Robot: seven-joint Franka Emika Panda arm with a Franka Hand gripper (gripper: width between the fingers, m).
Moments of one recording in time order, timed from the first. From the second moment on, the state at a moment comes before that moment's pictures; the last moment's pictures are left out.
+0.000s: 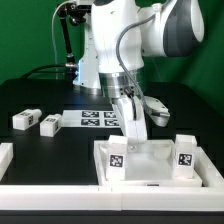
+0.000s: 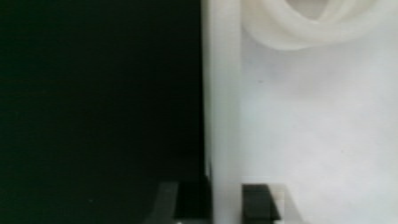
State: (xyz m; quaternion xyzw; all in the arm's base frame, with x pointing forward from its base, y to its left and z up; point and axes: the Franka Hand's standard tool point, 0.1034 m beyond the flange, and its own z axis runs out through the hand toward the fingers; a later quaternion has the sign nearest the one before) arm 0.525 0.022 0.010 -0.71 0.70 0.04 0.08
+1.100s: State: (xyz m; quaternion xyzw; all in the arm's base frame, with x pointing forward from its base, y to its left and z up) arm 0.518 -0.044 0.020 -0.93 0.36 -0.01 0.06
